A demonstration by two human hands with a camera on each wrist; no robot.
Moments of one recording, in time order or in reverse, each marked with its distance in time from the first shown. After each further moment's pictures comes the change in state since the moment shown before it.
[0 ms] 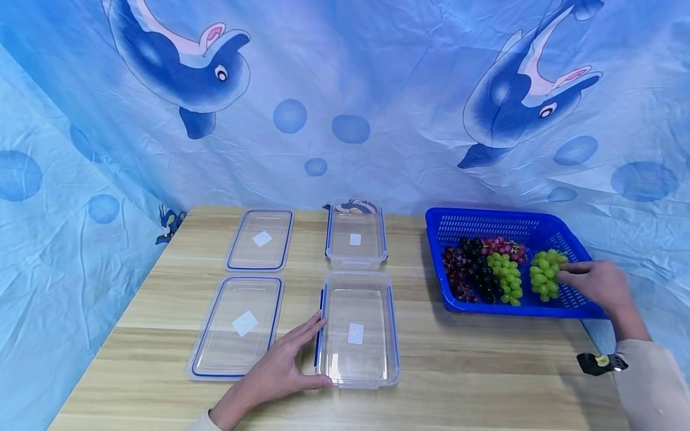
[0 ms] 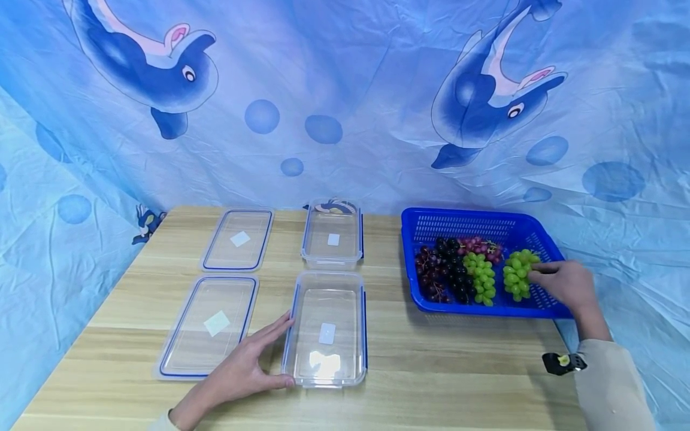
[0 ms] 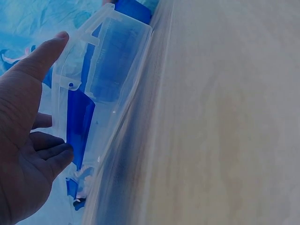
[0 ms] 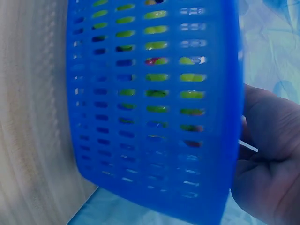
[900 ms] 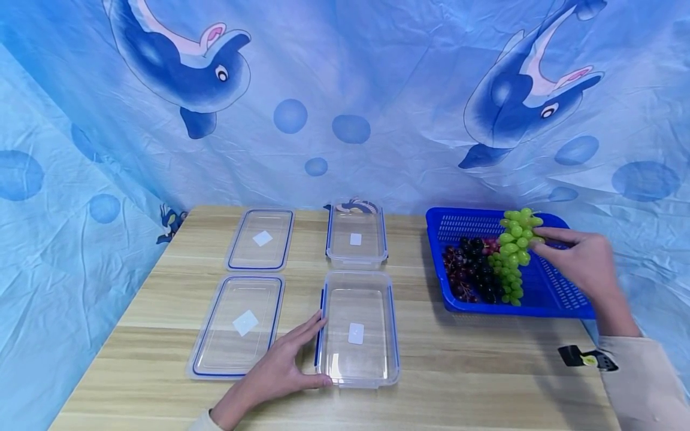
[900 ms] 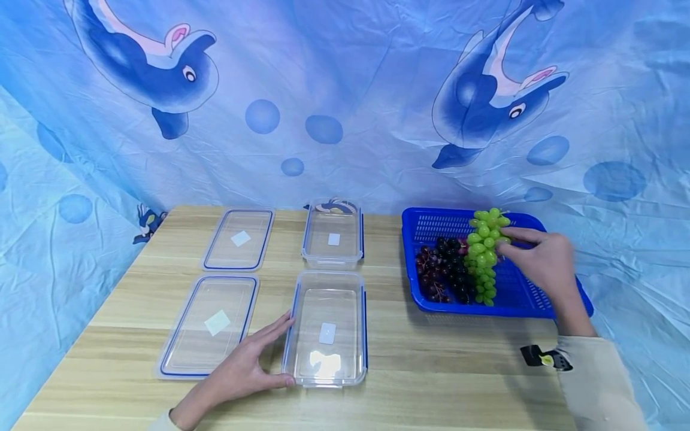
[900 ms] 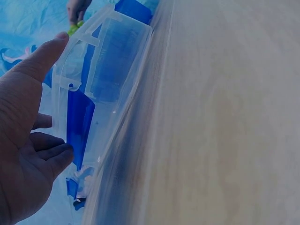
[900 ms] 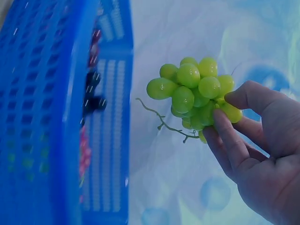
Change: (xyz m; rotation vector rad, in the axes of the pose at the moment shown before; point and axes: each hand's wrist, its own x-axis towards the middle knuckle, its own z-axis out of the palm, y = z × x) left_hand -0.001 0.000 -0.001 -0.008 0.005 -0.006; right_hand -0.010 -0.113 -0.030 0.289 0.247 -0.049
